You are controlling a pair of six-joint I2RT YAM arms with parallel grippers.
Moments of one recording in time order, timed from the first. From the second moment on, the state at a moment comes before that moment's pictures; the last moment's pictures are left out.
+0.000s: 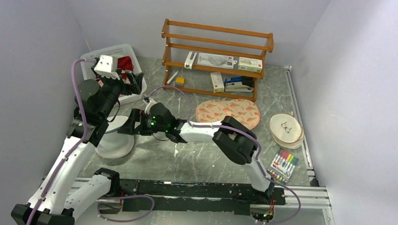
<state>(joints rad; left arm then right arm) -0.25 0.85 0.93 -0.03 -0.02 -0.11 1.07 2.11 1.37 0.47 -0.30 0.99</state>
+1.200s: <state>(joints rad) -0.25 0.92 0.92 0.00 0.07 -0.10 1.01 2.27 1.66 0.29 -0.18 0.88</state>
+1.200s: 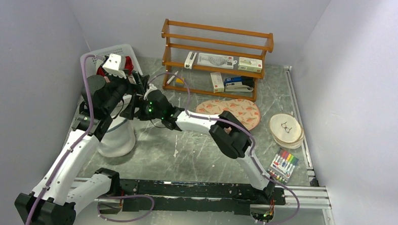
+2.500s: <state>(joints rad) -0.24 1.06 0.92 0.00 0.27 -0.16 0.77 1.45 0.63 0.53 -0.26 0.80</state>
